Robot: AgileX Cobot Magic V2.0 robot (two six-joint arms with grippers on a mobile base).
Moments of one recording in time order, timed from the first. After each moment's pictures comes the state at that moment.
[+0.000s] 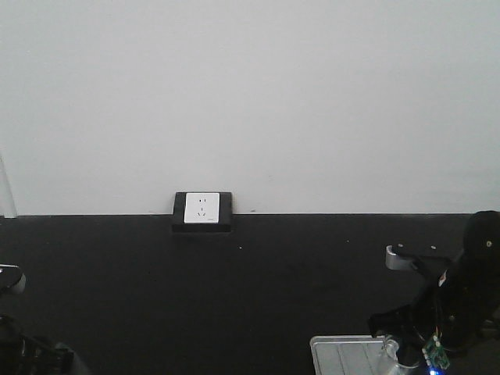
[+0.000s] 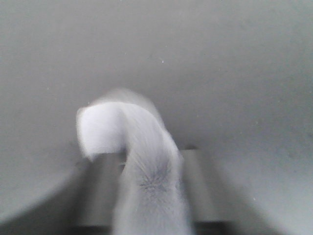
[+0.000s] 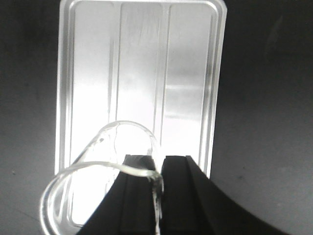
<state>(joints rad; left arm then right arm) -0.04 1.34 -0.78 -0.39 0.40 0.31 0.12 1.72 -1.28 0.16 0.98 -0.03</state>
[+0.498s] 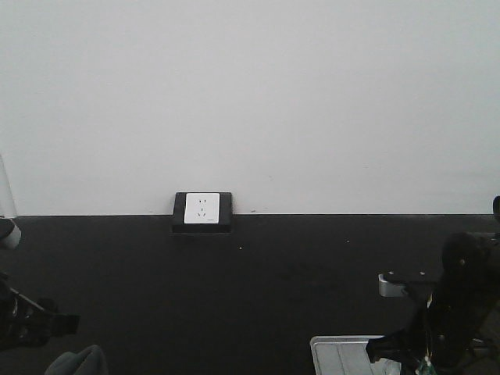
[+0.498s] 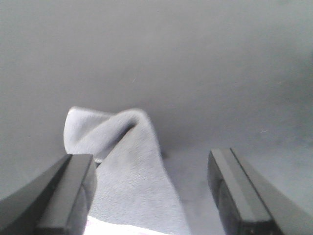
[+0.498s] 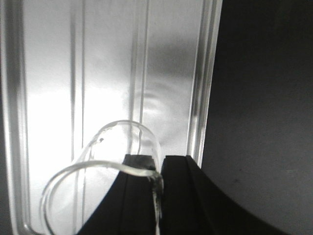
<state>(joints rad) -0.04 1.27 -0.97 -0.39 0.67 0.31 0.12 1.84 -1.28 0.12 0.99 -0.03</state>
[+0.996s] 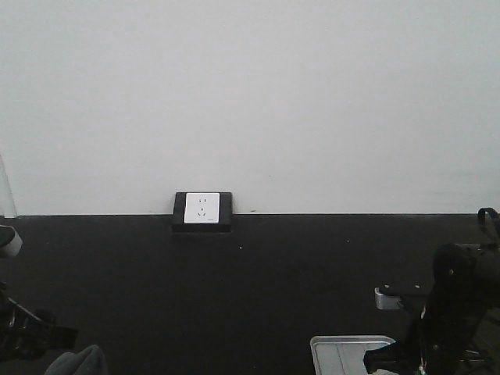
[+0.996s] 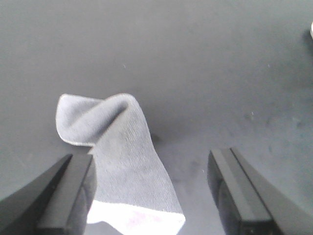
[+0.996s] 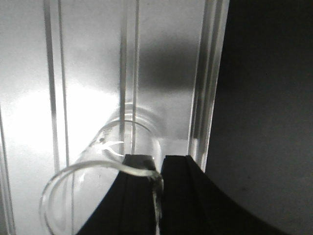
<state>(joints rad) -0.04 1.27 -0.97 -0.38 0.74 0.31 0.12 1.90 -1.28 0.12 0.99 -0.02</state>
